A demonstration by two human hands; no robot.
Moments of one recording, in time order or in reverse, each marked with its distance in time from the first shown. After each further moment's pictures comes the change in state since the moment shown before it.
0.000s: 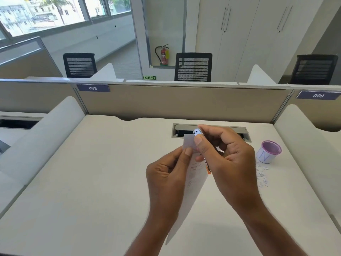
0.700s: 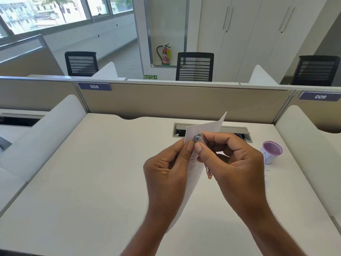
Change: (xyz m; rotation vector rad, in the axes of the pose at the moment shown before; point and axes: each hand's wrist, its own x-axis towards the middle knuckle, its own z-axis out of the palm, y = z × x) left_hand 0.003 0.009 -0.002 -0.010 0.043 0.114; right_hand -0.013 -0.007 -0.006 0.003 -0.001 0.043
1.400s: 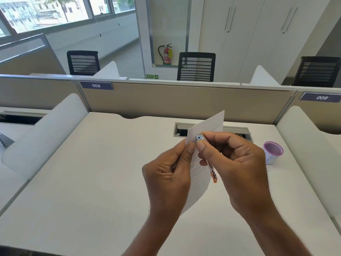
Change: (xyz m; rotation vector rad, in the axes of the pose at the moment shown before) left_hand -0.005 -0.002 -0.005 0.194 0.083 0.207; right_hand 0.001 -0.010 -0.001 0.110 -0.044 0.091
